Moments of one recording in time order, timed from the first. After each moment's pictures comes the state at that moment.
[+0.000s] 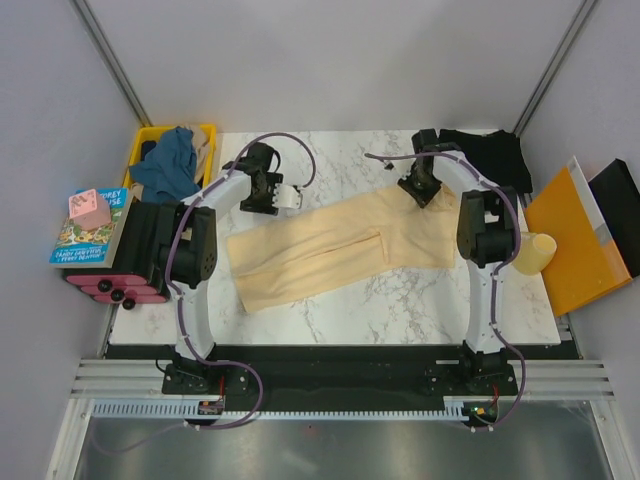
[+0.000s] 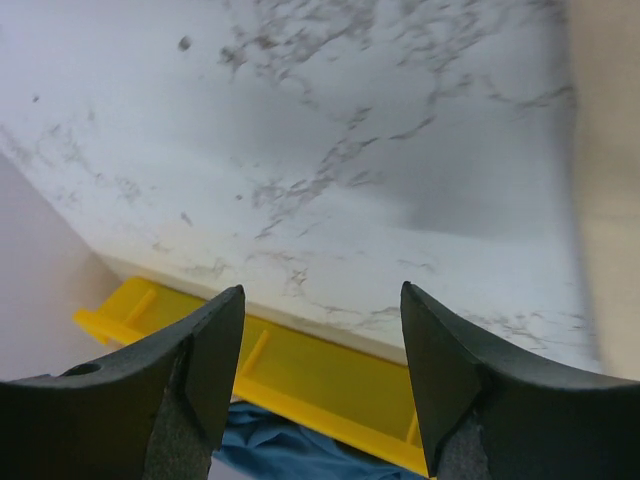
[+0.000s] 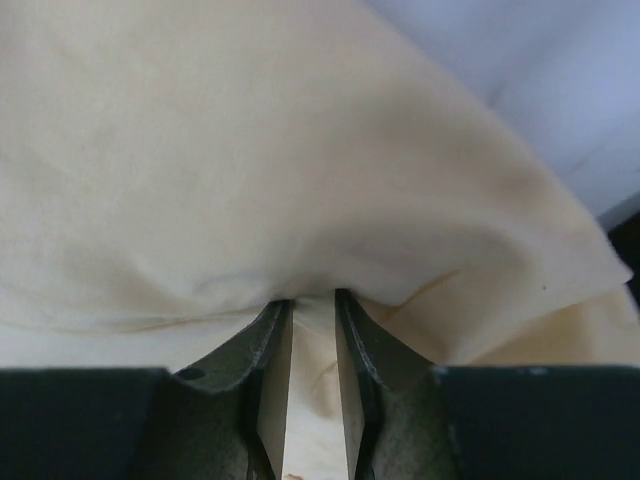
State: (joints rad) left arm -0.27 2.07 1.58 -0.65 -0.08 1.49; right arm 0.14 2.26 1.84 -0.89 -0.02 -0.70
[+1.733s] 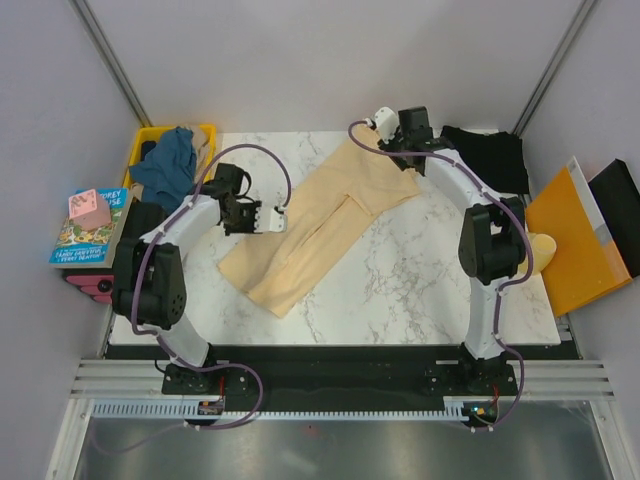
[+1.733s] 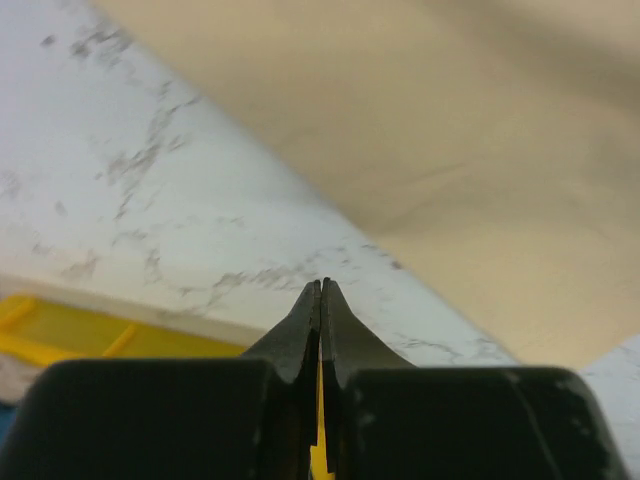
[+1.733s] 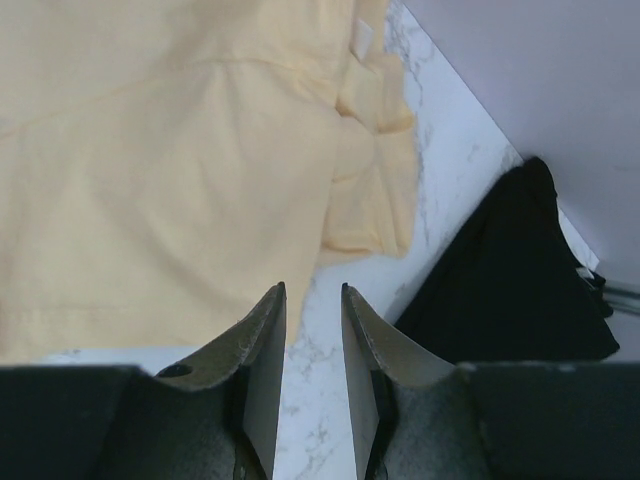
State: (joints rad) left arm -0.17 1.68 1.22 -0.67 0.19 1.45; right arm 0.28 2.09 1.82 -0.42 0.06 -0.58
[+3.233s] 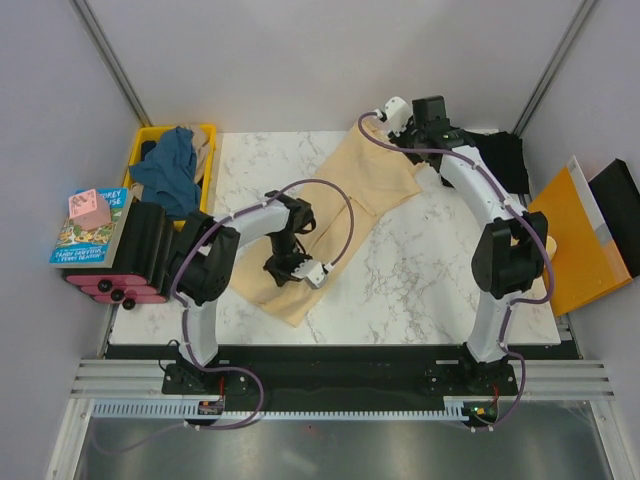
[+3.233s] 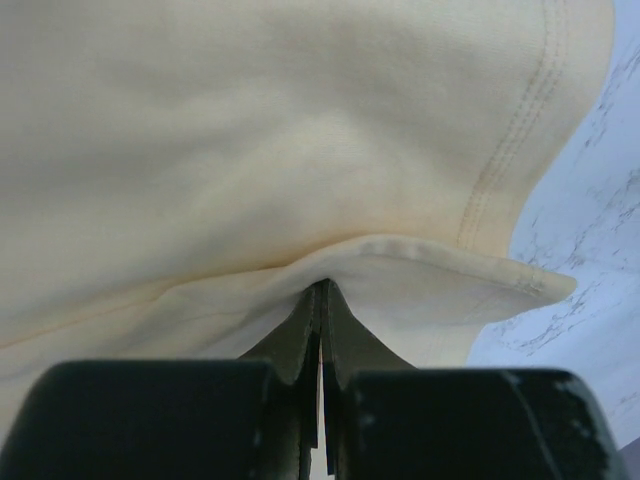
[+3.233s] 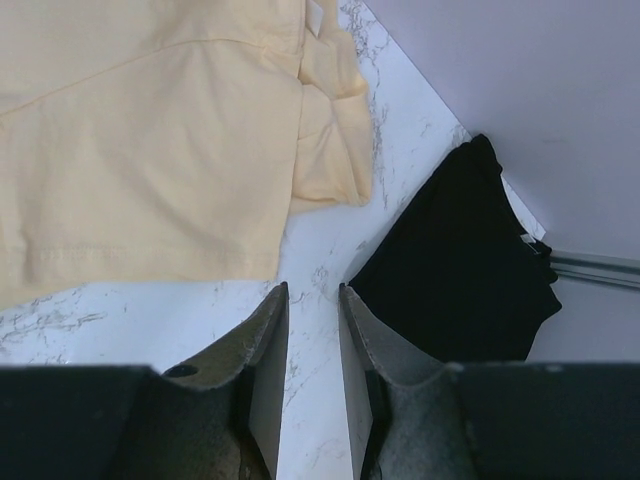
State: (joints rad) left arm -0.53 1.99 1.37 -1.23 0.27 1.60; right arm 0.25 1.96 1.83 -0.55 0.05 -0.61
